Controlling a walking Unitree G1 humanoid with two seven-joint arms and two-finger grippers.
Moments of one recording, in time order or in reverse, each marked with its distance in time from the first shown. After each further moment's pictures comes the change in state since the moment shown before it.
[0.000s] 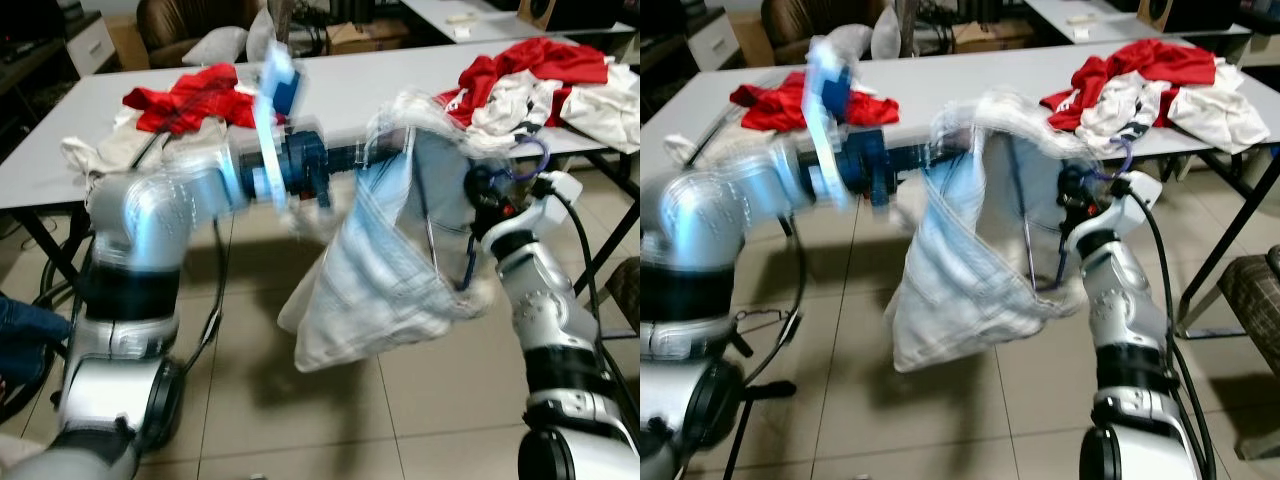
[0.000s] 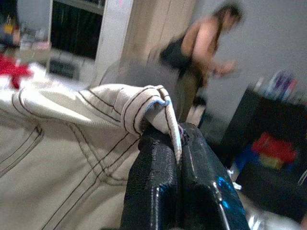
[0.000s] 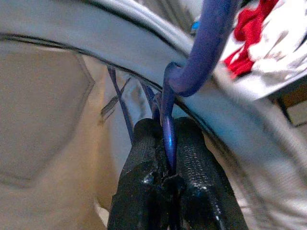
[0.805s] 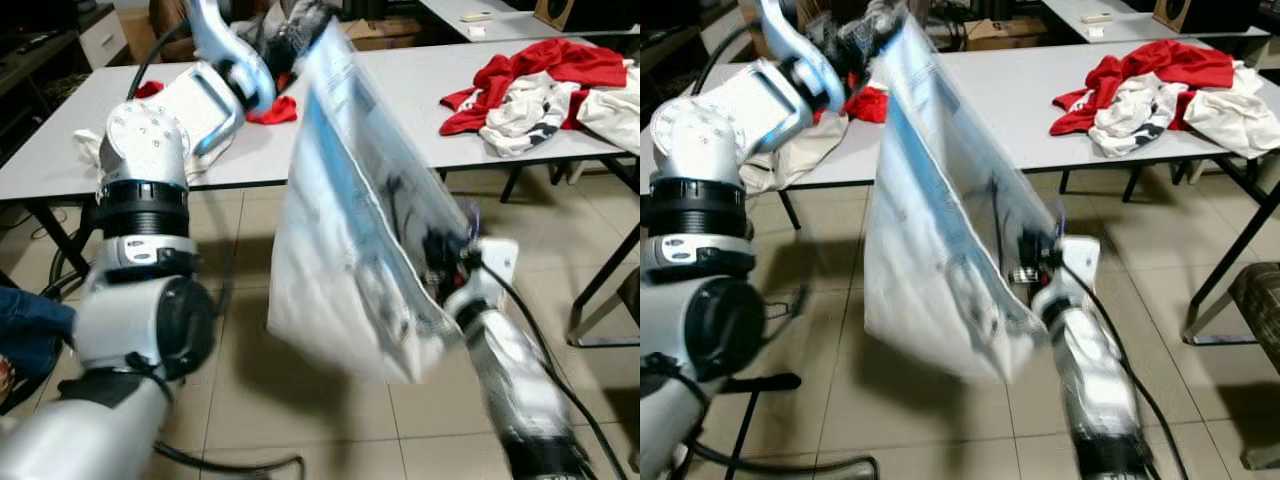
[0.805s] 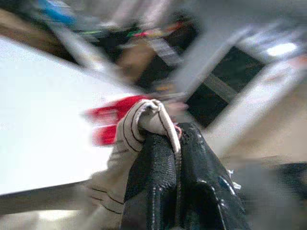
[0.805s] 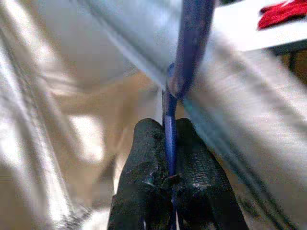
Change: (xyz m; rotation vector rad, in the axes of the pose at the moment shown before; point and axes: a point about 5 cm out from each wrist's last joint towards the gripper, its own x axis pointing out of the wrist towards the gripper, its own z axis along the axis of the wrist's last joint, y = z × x) left arm -0.031 0.088 0.028 -0.190 -0.272 0.742; right arm -0.076 0.016 -0.065 -0.301 0.242 0.116
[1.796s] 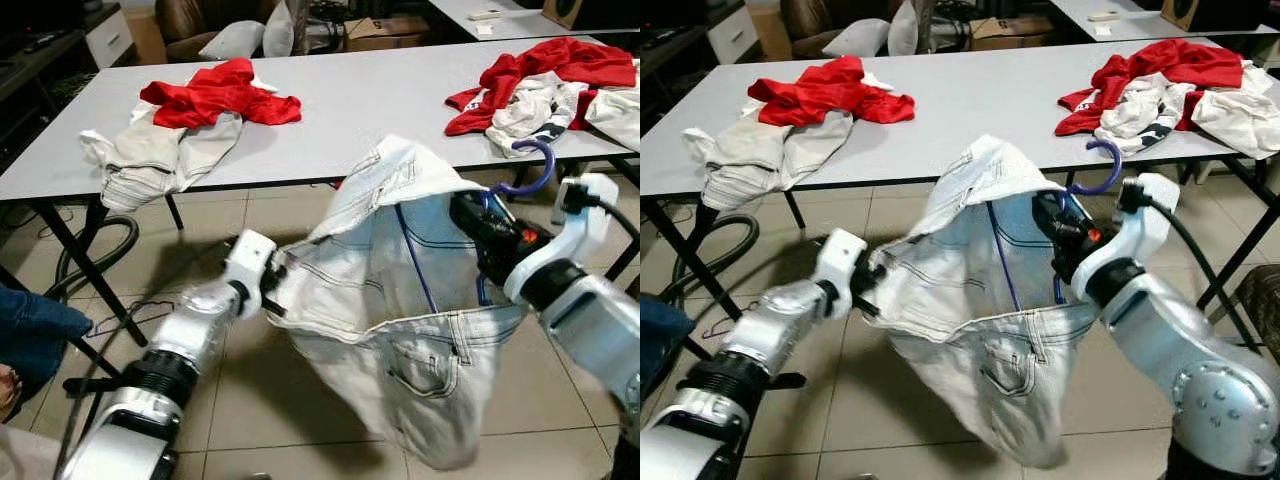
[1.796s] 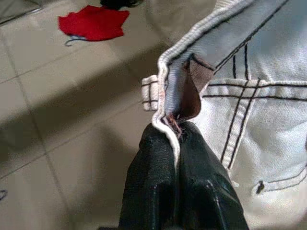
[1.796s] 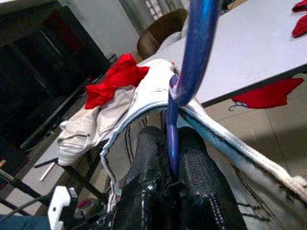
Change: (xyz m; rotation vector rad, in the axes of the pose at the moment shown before) left arm -0.092 0.111 -0.202 0.604 0.579 0.227; right arm -0.045 0.023 0.121 0.281 0.036 0.063
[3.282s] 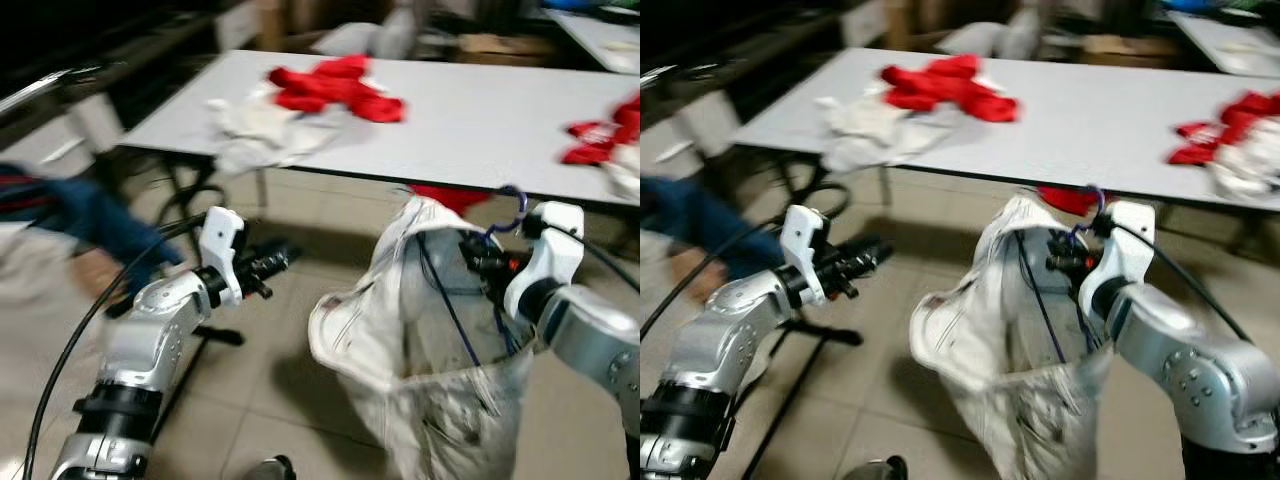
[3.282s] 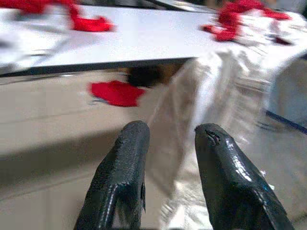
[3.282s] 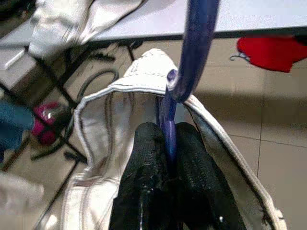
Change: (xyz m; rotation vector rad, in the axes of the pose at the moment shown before) left arm -0.053 0.002 0.042 -0.086 -0.335 -0.176; right arm 0.009 -0.041 -0.032 -0.253 0.248 -0.212
